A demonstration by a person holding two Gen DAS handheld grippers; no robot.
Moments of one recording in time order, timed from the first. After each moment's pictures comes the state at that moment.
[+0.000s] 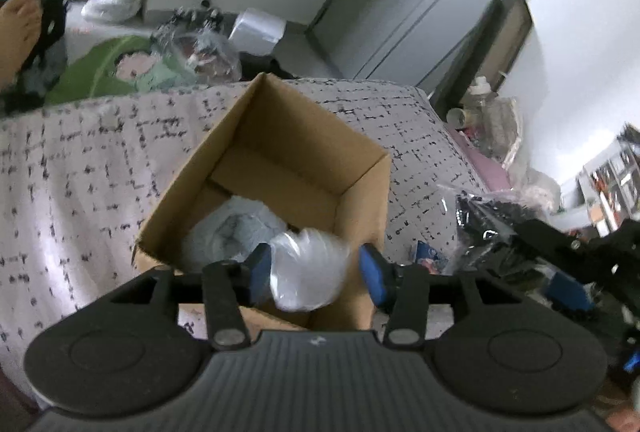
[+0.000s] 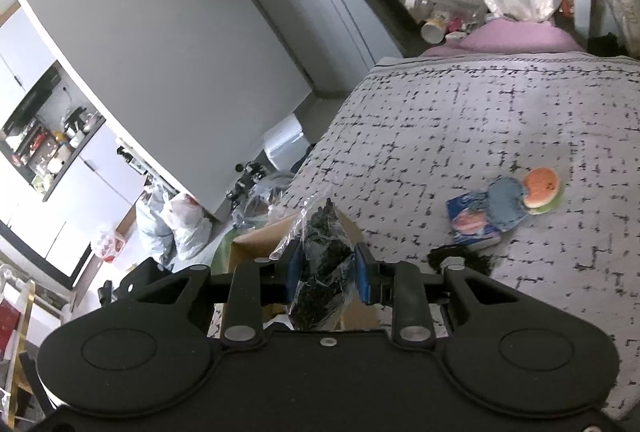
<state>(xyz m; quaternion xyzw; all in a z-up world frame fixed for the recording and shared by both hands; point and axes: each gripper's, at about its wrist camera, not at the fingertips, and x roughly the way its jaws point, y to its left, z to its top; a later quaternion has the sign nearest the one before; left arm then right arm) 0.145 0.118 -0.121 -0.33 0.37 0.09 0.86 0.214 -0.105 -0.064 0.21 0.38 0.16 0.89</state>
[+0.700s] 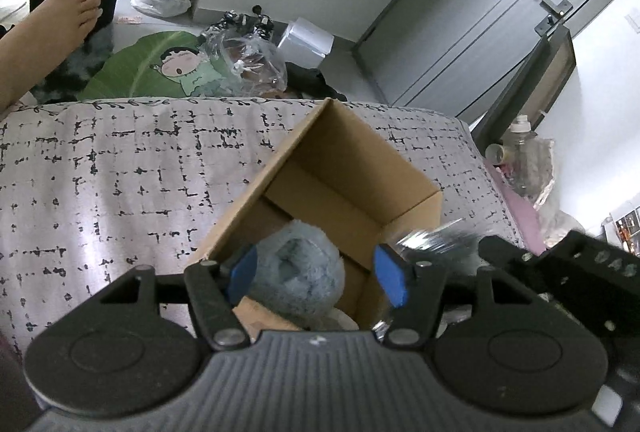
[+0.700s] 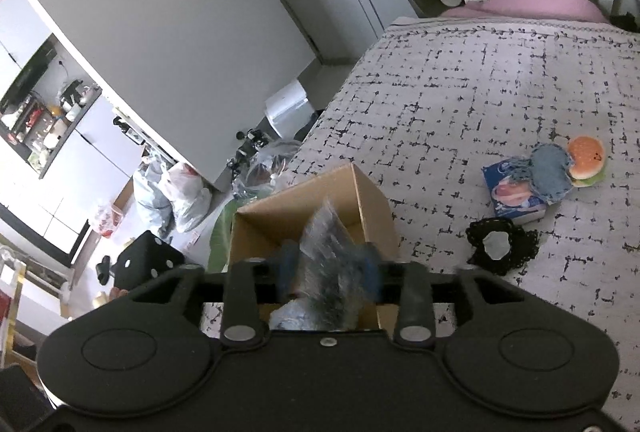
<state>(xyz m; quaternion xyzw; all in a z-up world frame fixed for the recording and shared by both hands) 0.139 0.142 -0.122 -0.35 0.36 0.16 0.85 0.235 -0.063 -0.087 0.20 0.42 0.17 0.87</state>
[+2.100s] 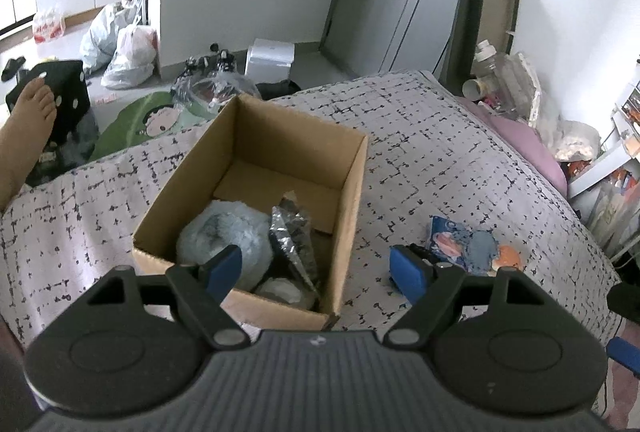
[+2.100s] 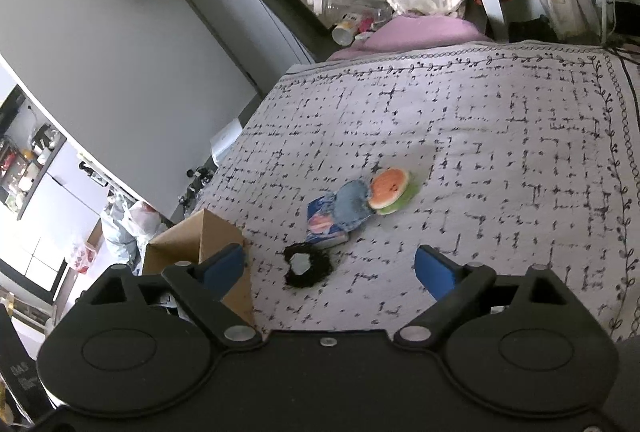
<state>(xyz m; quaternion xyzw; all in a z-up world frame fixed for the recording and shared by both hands) 0.152 0.033 -0.090 -0.17 0.38 0.15 0.90 0.198 -0.259 -0.083 0.22 0.40 0.11 0.88</state>
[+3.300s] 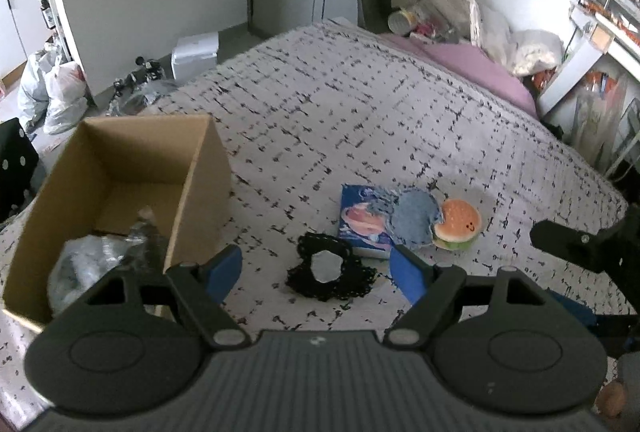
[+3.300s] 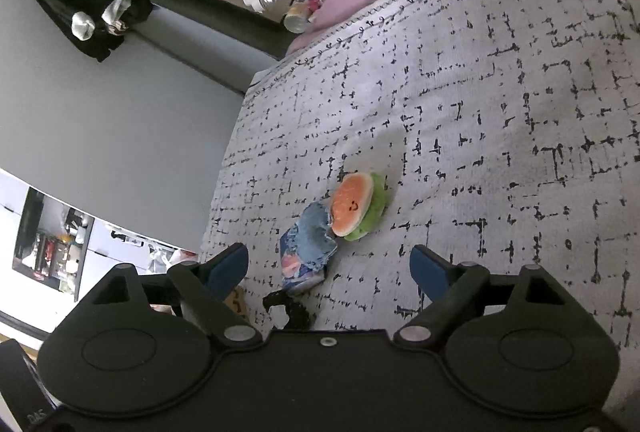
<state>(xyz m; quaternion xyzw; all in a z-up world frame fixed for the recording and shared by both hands) 0.238 -0.070 -0.124 -0.07 0.44 0.07 0.89 0.274 -0.318 -0.179 0.38 0.42 0.12 0.82</state>
